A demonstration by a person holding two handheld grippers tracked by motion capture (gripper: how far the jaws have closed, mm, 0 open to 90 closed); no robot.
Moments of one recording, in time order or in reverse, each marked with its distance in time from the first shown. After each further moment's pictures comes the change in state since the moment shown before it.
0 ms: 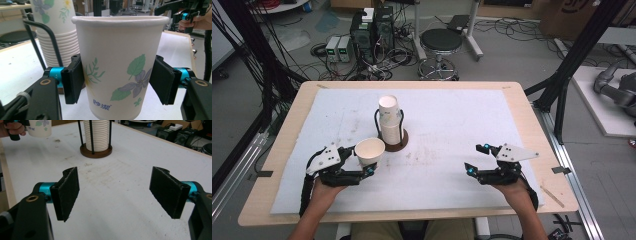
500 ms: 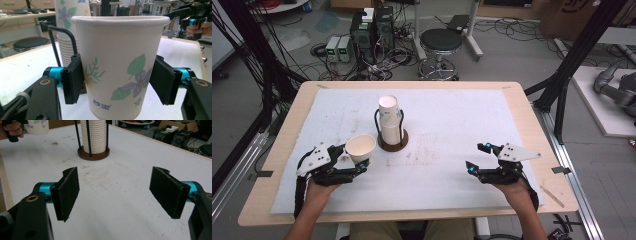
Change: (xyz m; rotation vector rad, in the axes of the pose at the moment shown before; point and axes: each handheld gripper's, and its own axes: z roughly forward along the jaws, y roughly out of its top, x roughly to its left) left arm 0.009 -0.004 -0.014 -0.067 0.060 -0.005; right arm -0.001 0.000 -0.002 -0.018 -0.017 0.008
